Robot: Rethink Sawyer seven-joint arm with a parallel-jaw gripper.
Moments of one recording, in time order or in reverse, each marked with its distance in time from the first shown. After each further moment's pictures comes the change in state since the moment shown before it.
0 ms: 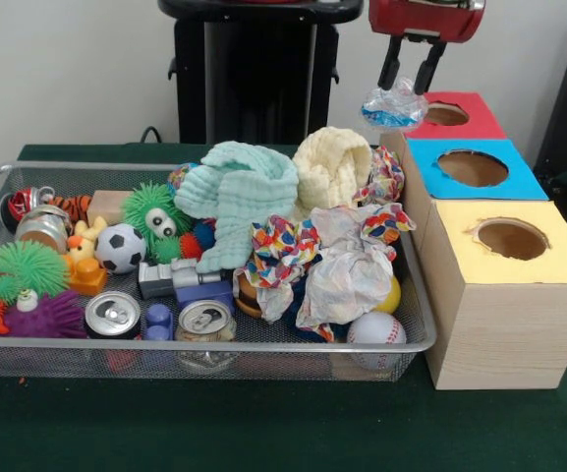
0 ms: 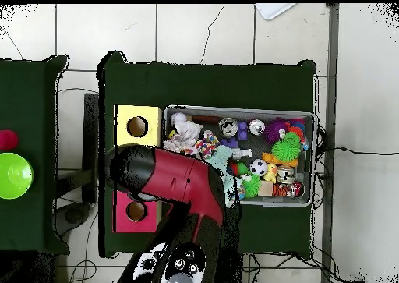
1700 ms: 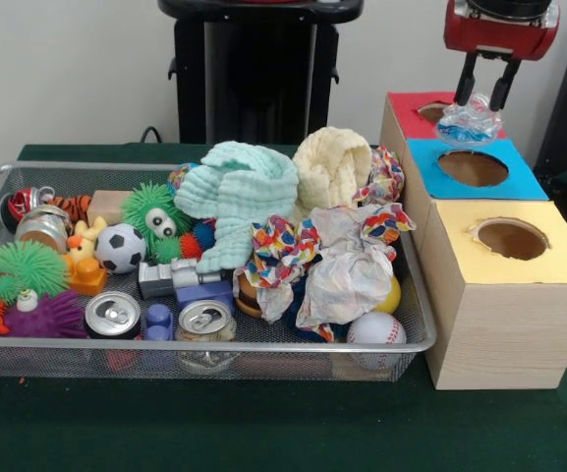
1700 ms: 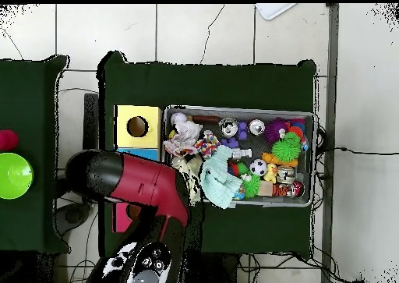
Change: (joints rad) arm 0.095 0.028 0.030 0.033 0.149 -0.064 0.188
